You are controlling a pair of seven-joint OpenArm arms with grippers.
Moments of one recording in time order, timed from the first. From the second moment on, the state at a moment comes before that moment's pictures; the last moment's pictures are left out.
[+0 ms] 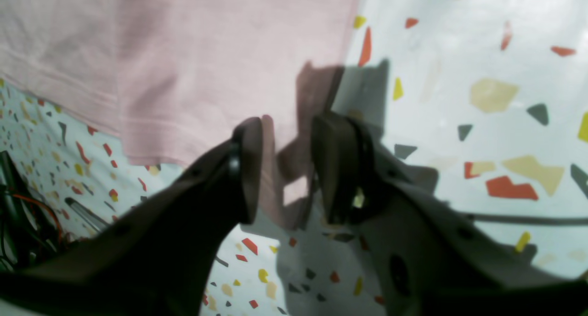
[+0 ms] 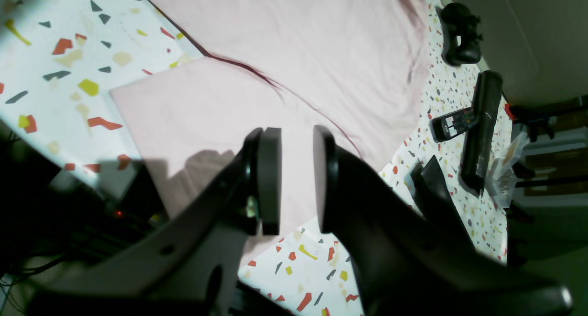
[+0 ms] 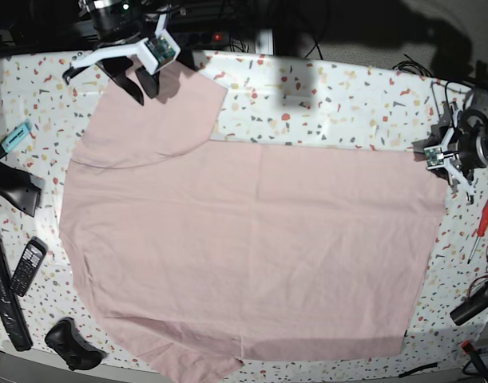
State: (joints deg) left arm -9.2 -49.3 30.9 70.7 22.5 -34.6 -1.8; right arm -47.9 34.4 -22.7 134.5 -32.4 -14.7 -34.5
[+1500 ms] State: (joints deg) left arm -13.5 -44.7 30.9 64.8 26.4 -32.8 -0.1; right arm -47.7 34.4 -22.7 134.5 -32.4 -14.7 -34.9
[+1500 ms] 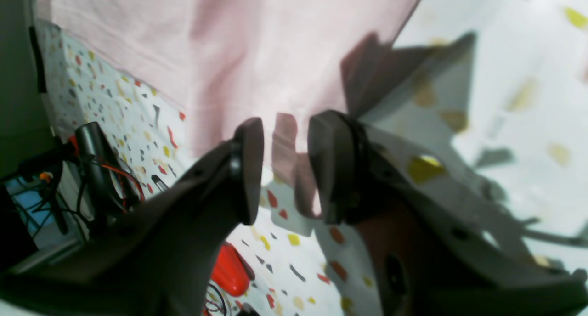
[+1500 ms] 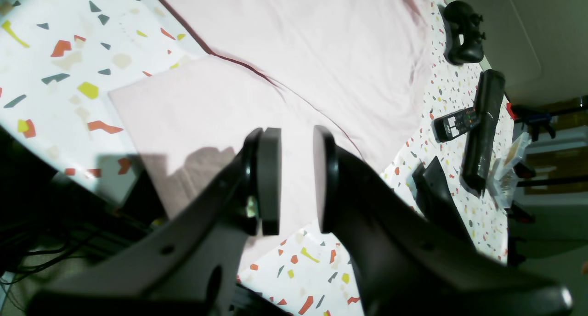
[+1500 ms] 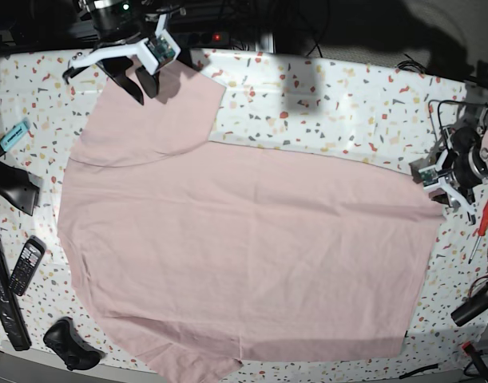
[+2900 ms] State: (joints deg) left arm -15.5 -45.3 30.9 59.6 13.5 -41.1 -10.2; right arm -47.7 34.4 -22.7 134.5 -32.5 -14.7 -35.0
